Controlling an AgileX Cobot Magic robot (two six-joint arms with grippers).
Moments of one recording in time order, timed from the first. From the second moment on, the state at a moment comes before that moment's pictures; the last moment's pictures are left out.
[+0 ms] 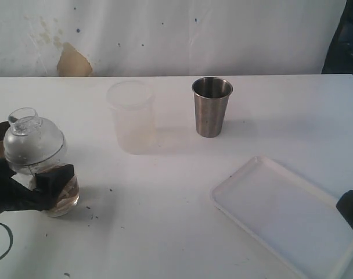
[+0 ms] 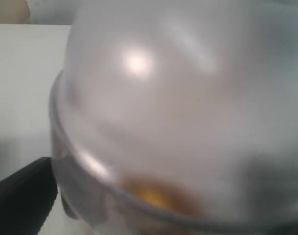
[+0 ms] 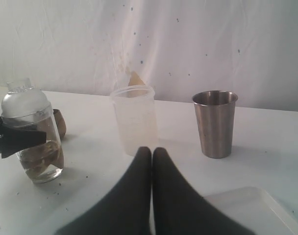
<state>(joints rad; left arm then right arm) -0.06 1.74 -0.21 0.46 -1.17 -0.25 0.46 0.07 -0.01 0.18 -0.01 -0.05</state>
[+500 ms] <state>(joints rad) -0.06 1.81 -0.25 0.48 -1.21 -0.21 0.46 0.07 -0.01 0.18 -0.01 -0.05</state>
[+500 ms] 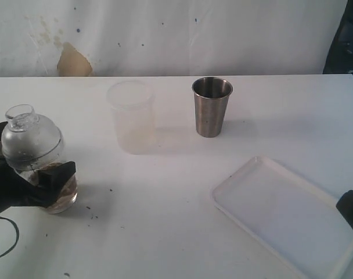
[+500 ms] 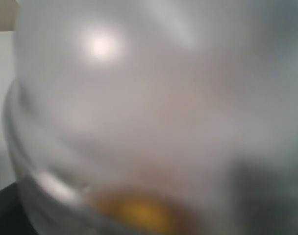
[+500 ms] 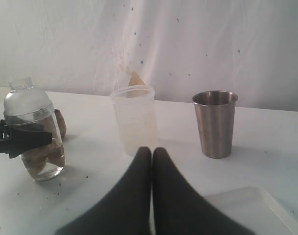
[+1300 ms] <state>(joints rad) -0.16 1.34 -0.36 0.71 -0.83 -0.47 0.46 0.07 -0.01 0.18 -0.01 -0.05</state>
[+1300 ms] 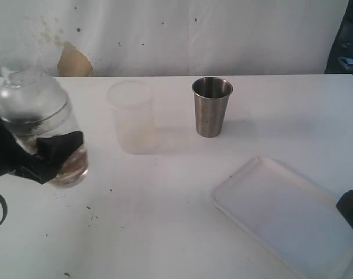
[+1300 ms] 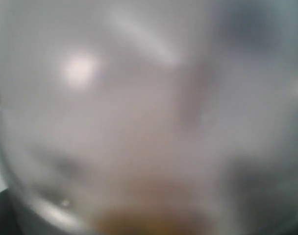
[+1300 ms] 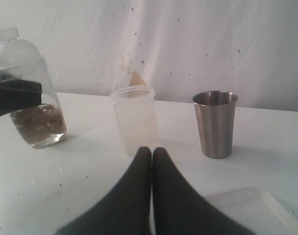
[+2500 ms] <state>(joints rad) -0.29 1.27 -0.44 0.40 -0.45 -0.43 0.46 0.07 -0.01 0.18 -0.01 -0.04</state>
